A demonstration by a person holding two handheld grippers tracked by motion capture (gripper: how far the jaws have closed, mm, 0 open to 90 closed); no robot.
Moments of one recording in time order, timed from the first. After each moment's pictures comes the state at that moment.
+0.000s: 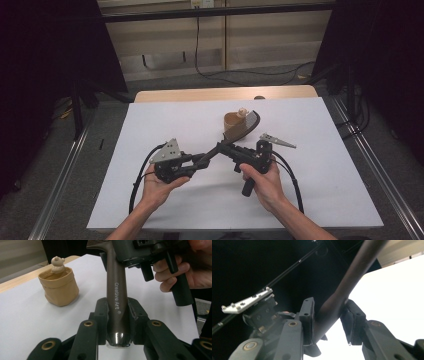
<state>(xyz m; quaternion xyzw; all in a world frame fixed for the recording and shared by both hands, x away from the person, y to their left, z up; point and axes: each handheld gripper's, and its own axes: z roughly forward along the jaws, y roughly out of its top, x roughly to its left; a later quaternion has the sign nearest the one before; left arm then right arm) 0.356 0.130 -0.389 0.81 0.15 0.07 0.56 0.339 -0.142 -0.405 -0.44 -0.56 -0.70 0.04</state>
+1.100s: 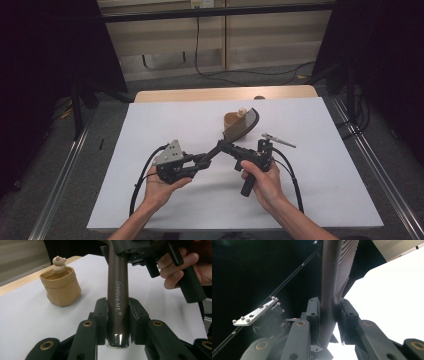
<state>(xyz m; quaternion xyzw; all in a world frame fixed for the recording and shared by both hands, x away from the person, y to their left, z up) 0.356 0.127 -0.395 0.81 0.15 0.08 0.56 0.342 -0.144 -0.406 -0.46 -0.53 -0.71 0.08</state>
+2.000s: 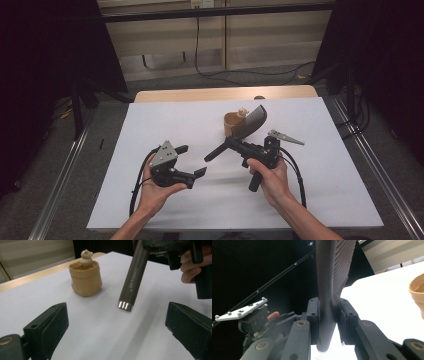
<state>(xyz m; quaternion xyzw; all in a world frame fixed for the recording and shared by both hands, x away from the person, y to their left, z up) 0.346 0.139 -0.394 0.79 0.24 0.13 0.54 0.346 -0.162 -0.402 -0.44 -0.56 -0.70 0.01</state>
